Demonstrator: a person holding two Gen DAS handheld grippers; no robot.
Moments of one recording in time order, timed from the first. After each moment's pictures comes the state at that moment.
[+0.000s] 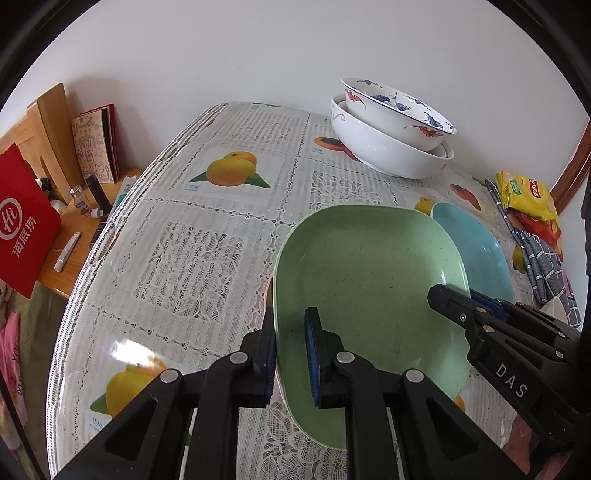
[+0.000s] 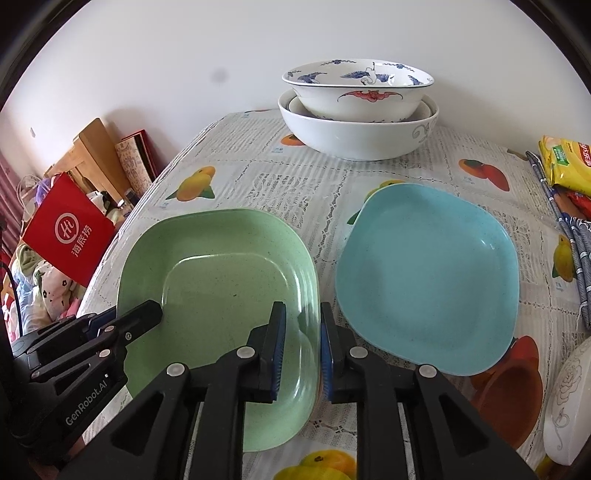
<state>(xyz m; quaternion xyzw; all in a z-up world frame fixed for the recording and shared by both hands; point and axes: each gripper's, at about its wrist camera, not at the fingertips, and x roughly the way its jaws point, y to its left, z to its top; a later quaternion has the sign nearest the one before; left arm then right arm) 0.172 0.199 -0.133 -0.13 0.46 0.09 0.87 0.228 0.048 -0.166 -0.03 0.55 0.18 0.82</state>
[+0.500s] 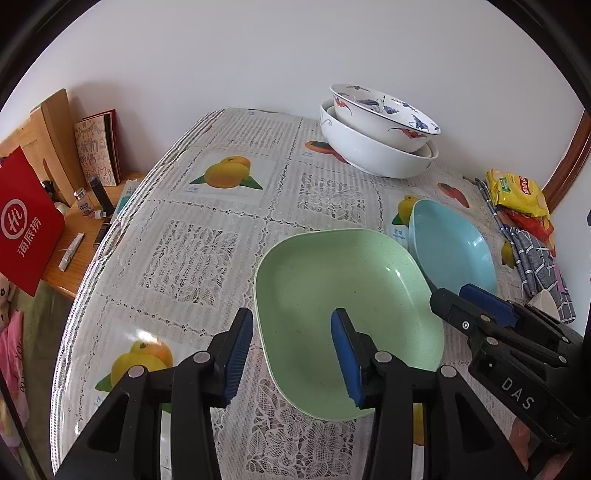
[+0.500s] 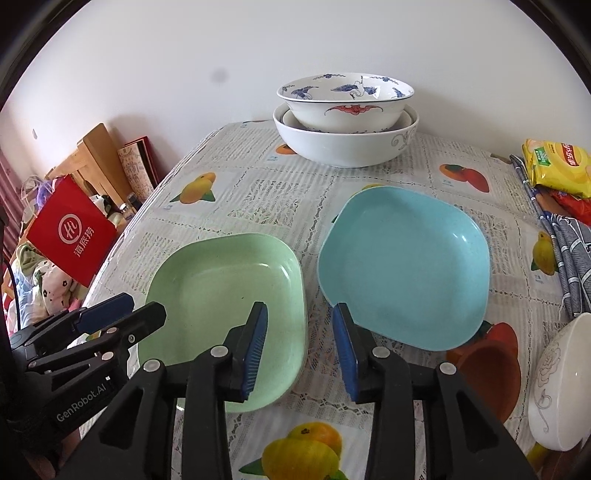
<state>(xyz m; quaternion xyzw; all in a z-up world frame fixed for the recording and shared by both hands) 0.155 0.185 -0.116 -0.12 0.46 0.09 0.88 0.205 0.027 -0.143 -0.03 0.53 0.18 0.83</state>
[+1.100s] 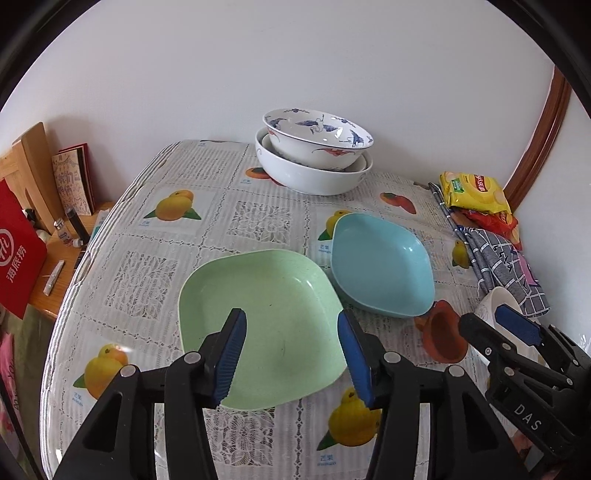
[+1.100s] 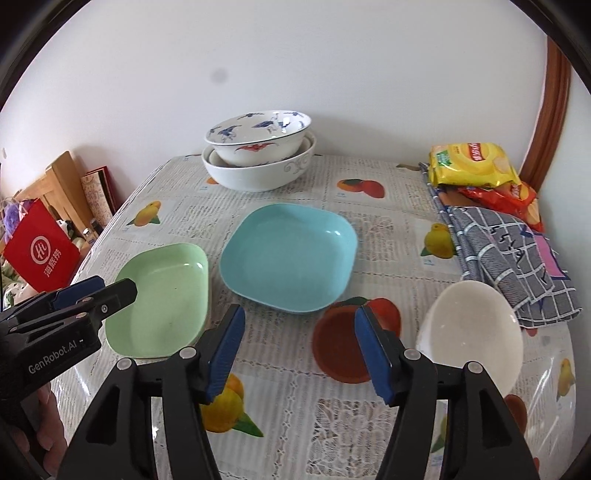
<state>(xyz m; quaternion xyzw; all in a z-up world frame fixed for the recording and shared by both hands) 0.153 0.124 -0.079 -0.11 0.43 0.04 0.90 0.171 -0.060 -0.088 -0.04 0.49 0.06 0.87</state>
